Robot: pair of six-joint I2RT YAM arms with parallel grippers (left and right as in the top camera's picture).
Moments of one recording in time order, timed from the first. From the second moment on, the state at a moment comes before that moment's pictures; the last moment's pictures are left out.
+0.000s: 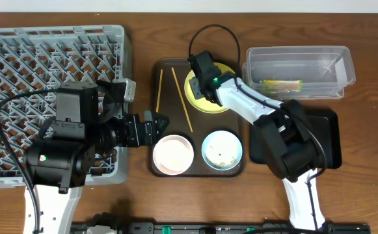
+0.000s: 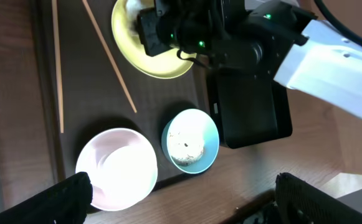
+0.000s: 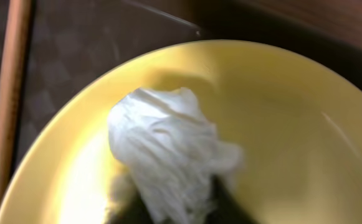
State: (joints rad) left arm -0.13 1.04 1.23 -1.09 0.54 -0.27; right arm 0.56 2.24 1.59 -0.39 0.17 0.17
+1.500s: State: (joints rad) left arm -0.13 1.04 1.23 -1.09 0.54 -0.27; right arm 0.52 1.55 1.56 -1.19 -0.24 0.28
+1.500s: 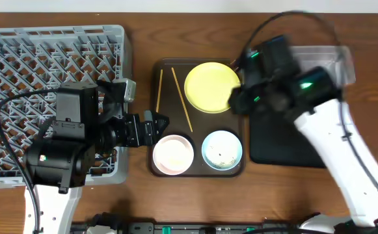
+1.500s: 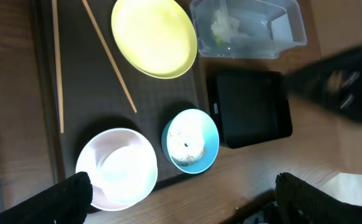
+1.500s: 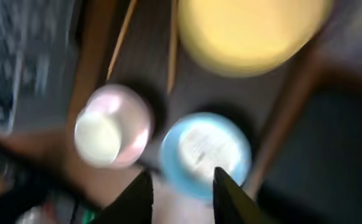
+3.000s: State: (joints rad) left arm -0.13 1.04 1.23 -1.09 0.54 -0.27; right arm 0.80 1.79 1.16 -0.86 -0.07 0.59
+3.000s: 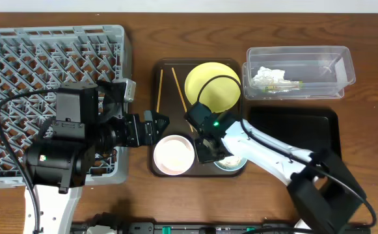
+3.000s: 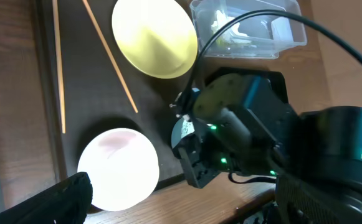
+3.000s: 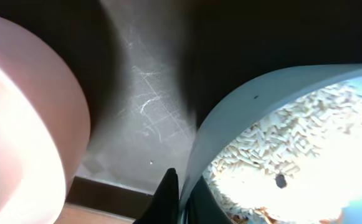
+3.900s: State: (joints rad) left arm -0.13 1.04 1.23 -1.09 0.54 -0.27; right arm -0.17 1.41 0.96 -0.98 -0.93 -0.05
